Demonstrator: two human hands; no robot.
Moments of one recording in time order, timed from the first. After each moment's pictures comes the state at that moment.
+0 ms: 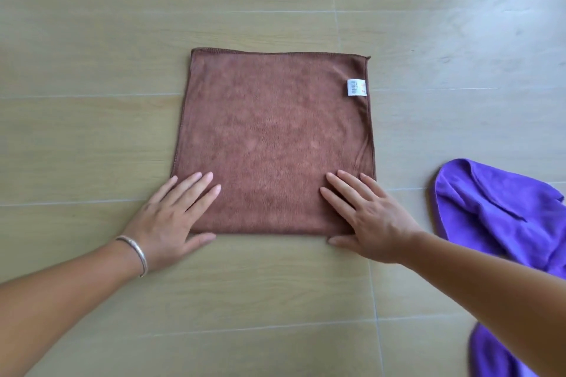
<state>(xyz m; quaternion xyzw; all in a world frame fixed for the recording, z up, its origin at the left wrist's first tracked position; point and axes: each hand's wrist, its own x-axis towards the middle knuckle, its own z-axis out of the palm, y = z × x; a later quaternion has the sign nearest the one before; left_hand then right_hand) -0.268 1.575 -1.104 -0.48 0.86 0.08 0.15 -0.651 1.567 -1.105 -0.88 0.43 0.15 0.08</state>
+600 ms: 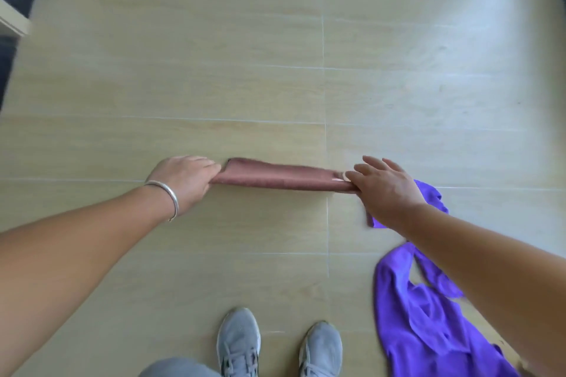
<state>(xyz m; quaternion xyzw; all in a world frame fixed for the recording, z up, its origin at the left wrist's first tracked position) -0.280 1.560 -0.807 -0.54 0.80 0.09 0.24 -0.651 1.566 -0.806 -0.82 0.53 0.19 0.08</state>
